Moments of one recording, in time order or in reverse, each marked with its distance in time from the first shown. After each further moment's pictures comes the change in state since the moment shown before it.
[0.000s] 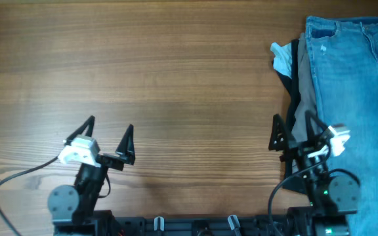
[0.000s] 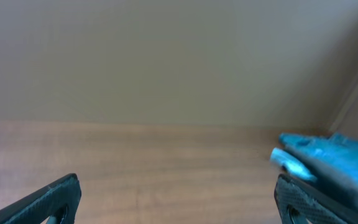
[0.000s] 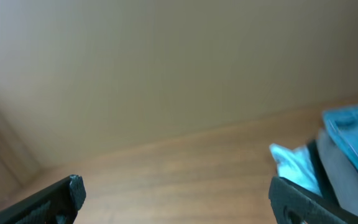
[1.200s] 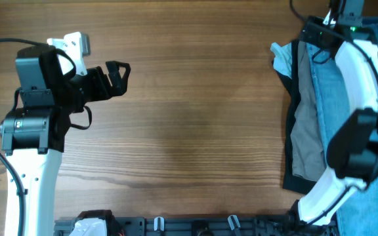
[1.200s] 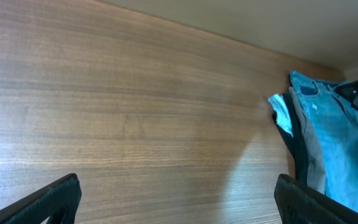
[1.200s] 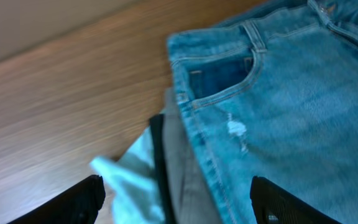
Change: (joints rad) left arm 0.008 1.096 1.050 -0.718 0.065 -0.035; right arm -0.201 1.795 1.444 -0.615 0.285 -0.180
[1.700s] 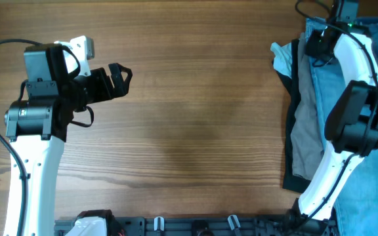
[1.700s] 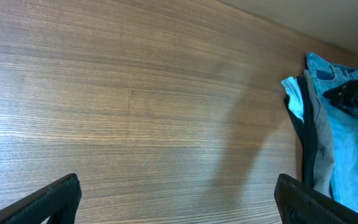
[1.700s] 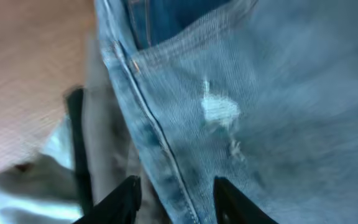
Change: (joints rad) left arm 0.004 0.062 0.000 -0.058 0.002 0.000; right arm -0.060 0.276 0.146 -0.133 -0.026 0.018
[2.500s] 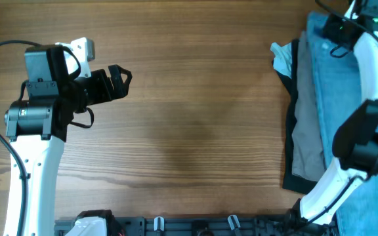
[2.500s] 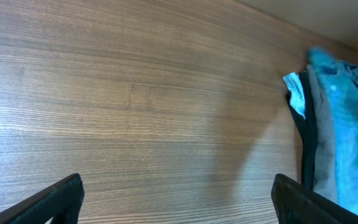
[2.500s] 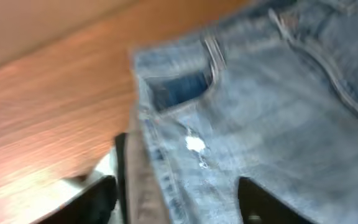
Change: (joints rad) left arm 0.000 0.000 0.000 -0.021 0.000 0.000; right arm -0.036 -0.202 0.008 0.035 -0.037 -0.082
